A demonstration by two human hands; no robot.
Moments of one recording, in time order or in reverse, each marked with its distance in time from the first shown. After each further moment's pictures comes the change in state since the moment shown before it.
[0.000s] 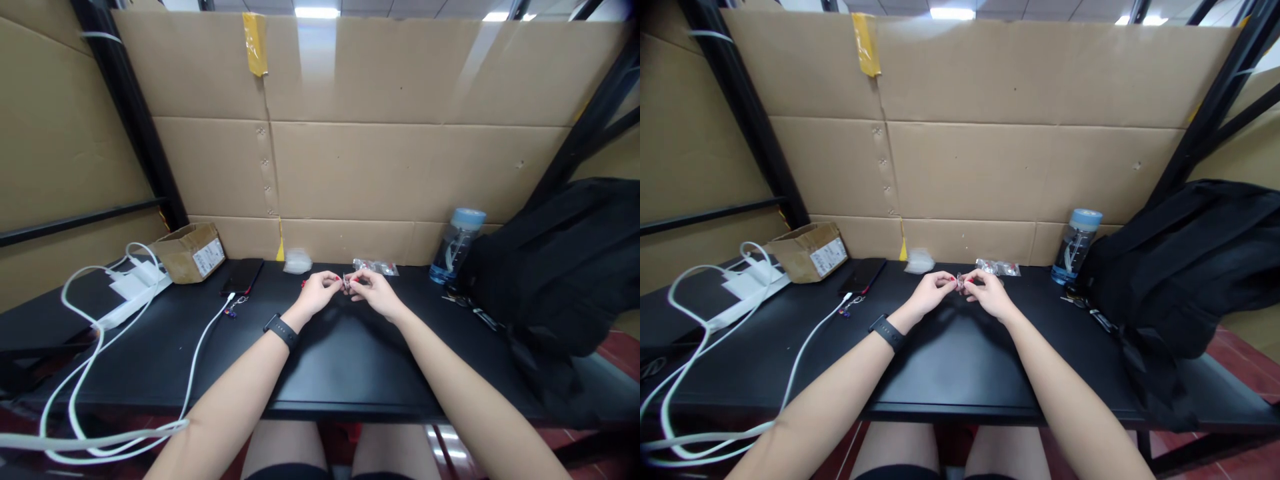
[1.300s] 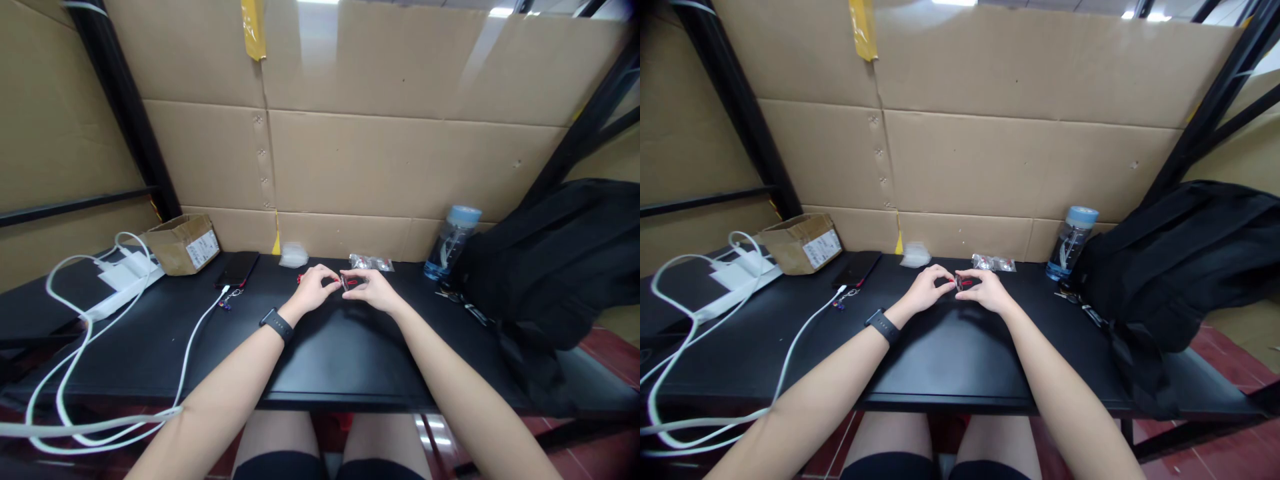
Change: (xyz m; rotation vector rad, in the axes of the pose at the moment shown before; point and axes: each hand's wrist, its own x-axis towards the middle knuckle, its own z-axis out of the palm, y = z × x) left_hand -0.004 -0.003 -0.006 0.560 0.016 0.185; right_hand 0.000 0.003 -0.013 -0.143 -0.091 0.036
